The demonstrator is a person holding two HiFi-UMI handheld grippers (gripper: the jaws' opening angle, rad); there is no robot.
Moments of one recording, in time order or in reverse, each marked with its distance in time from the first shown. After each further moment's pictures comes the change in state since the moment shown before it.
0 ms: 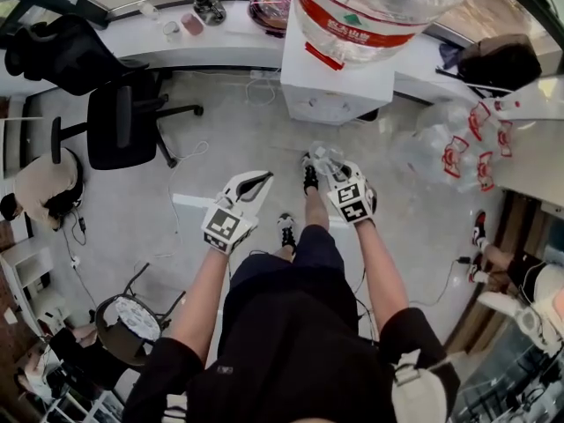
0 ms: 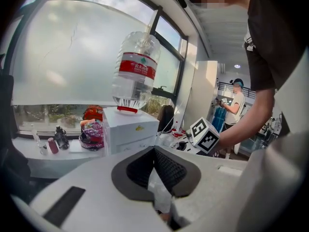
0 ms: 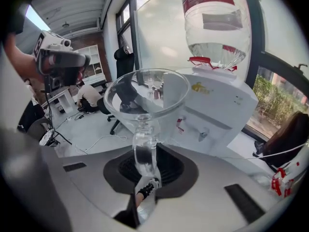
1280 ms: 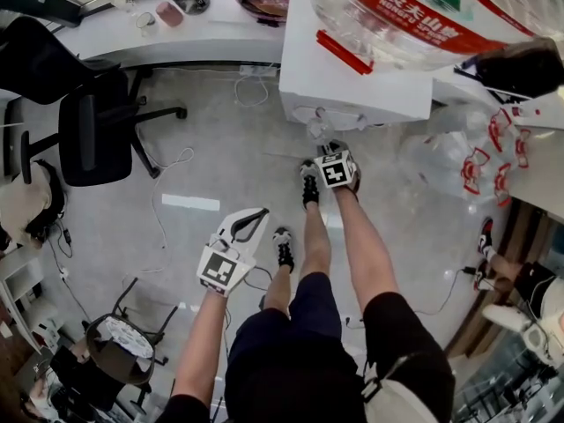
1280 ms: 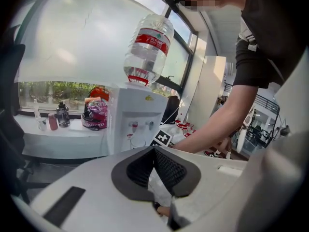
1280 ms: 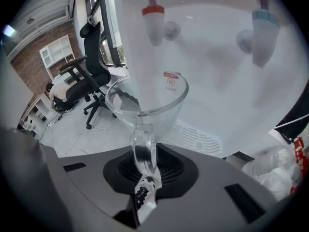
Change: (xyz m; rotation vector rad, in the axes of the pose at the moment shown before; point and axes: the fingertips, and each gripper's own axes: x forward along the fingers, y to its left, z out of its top) left arm 0.045 0.031 -0.134 -0.127 0.079 0.018; right arm 0.255 -0.083 -0.100 0.193 0.164 -0.101
